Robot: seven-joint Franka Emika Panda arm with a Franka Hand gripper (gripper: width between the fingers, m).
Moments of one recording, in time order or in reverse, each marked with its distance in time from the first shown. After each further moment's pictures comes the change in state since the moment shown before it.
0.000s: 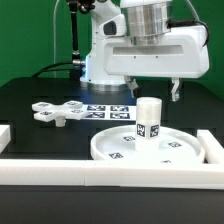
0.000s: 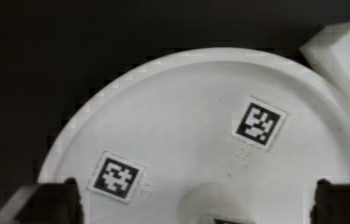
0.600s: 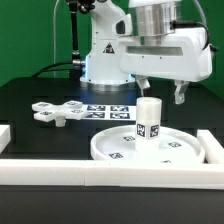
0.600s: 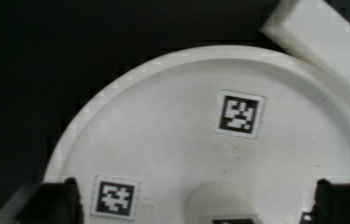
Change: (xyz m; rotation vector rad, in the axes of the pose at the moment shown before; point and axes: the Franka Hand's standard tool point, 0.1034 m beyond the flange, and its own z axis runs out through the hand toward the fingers) arm 0.001 -0.003 -0.001 0.033 -0.017 0.412
